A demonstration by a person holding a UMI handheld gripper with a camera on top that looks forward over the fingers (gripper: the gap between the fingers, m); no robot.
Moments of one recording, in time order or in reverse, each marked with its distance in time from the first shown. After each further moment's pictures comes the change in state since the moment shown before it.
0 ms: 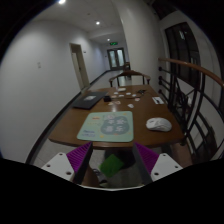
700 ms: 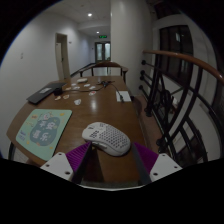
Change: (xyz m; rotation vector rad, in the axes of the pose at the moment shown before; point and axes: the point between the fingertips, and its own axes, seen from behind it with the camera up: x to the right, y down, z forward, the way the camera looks) arm 0.250 -0.014 0.150 -0.068 0.195 -0.060
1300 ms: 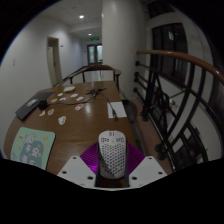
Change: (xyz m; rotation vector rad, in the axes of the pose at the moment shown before) arm 0.023 -0.063 0.077 0.023 0.058 0.053
